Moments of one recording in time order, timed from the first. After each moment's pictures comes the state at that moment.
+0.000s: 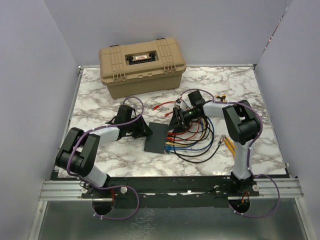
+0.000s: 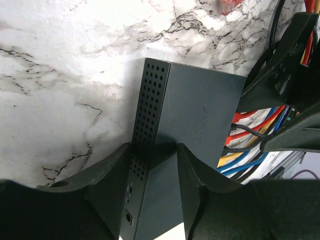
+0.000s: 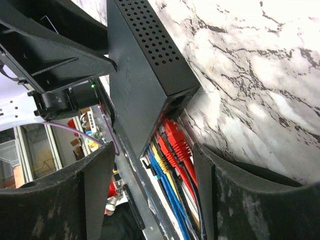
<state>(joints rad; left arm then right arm) -0.35 1.55 0.64 0.05 0.39 -0.72 0.41 2.07 1.21 -0.27 -1.00 0.38</state>
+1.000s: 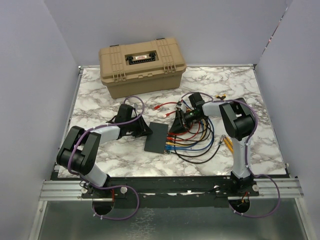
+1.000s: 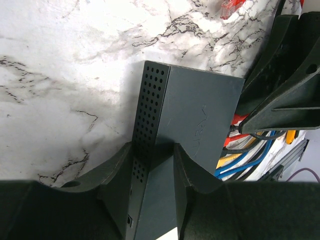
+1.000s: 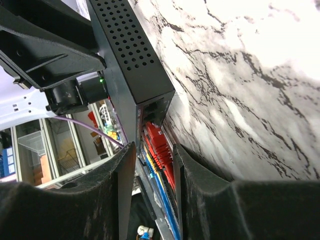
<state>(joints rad) -0.35 1.57 0.65 0.05 0.40 -0.71 0.39 2.16 1.23 -0.30 -1.08 0.37</state>
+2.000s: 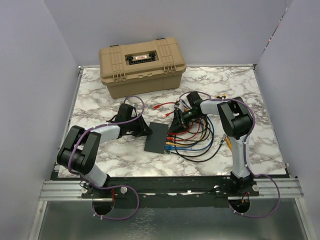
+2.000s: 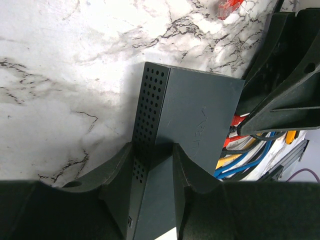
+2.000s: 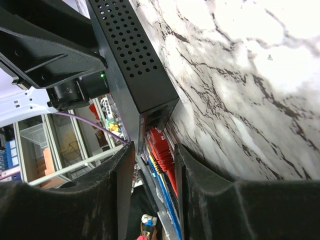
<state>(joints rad) -0.35 1.58 0.67 0.04 0.40 -0.71 0.40 2.21 1.31 -0.39 -1.09 0.33</state>
